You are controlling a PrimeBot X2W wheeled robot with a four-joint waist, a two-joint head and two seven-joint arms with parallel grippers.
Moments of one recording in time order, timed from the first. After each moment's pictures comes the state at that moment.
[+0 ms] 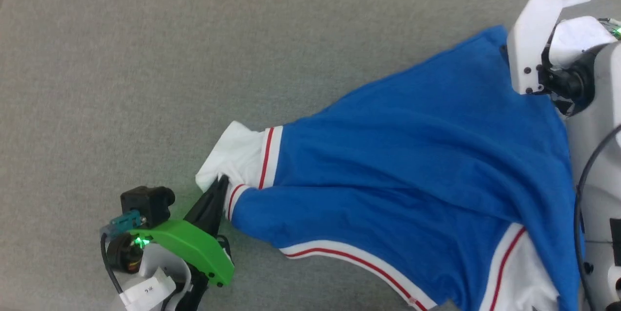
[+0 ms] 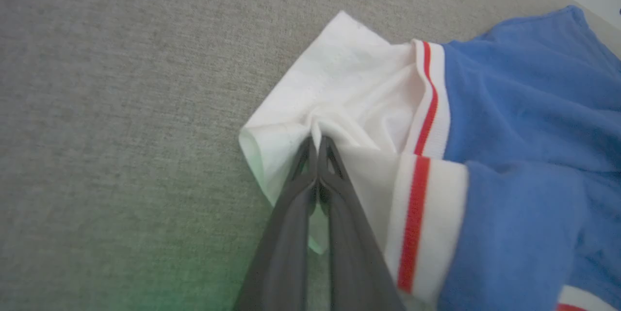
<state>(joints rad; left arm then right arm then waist) -0.08 0.29 -0.30 -0.03 -0.61 0.05 0.10 -0.86 -0.17 -0.02 0.41 0.02 0.13 1.01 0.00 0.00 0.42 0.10</state>
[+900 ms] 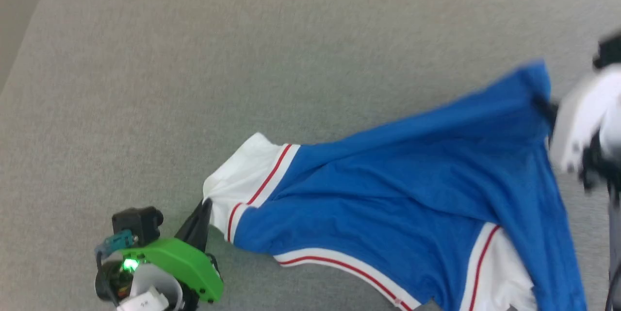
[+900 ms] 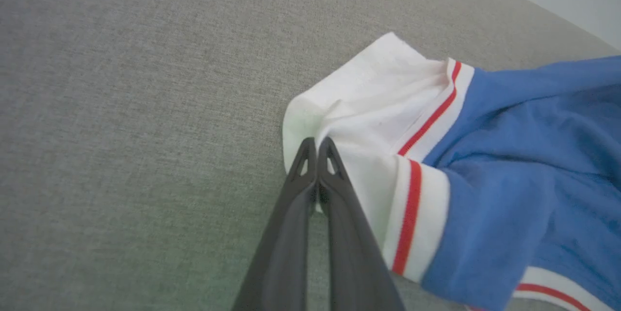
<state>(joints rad) -0.03 0.30 -0.28 0.02 -0.61 0.09 0.08 -0.49 -0.23 -0.14 0.06 0.34 0.13 0.95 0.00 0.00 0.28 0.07</state>
